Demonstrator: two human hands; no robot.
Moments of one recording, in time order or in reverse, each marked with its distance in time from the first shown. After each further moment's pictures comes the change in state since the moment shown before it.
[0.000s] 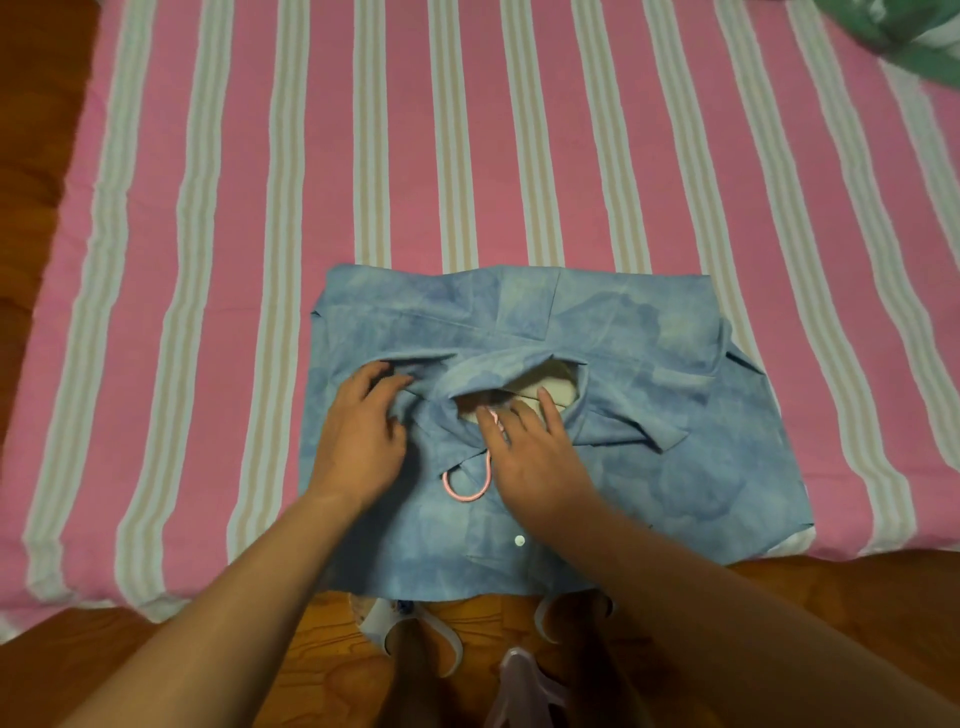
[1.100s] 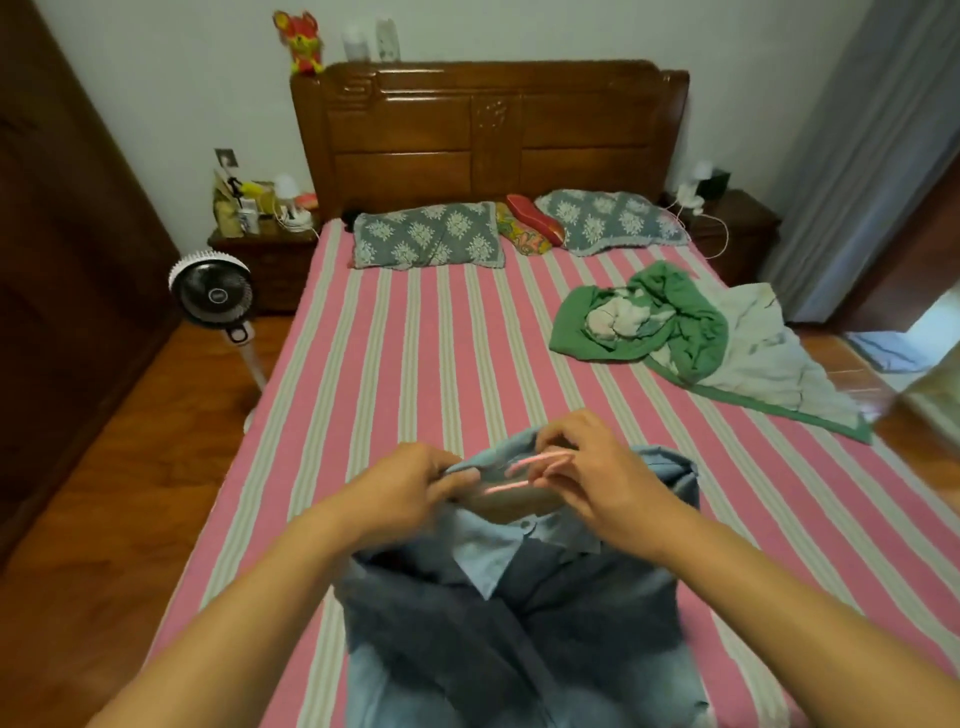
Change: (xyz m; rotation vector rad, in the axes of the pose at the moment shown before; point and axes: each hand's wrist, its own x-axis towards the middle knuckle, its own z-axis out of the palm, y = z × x) left_hand -0.022 0.307 -0.343 0.062 -0.253 0.312; right_hand -0.083 0.048 -0.472 0.399 0.455 -0.193
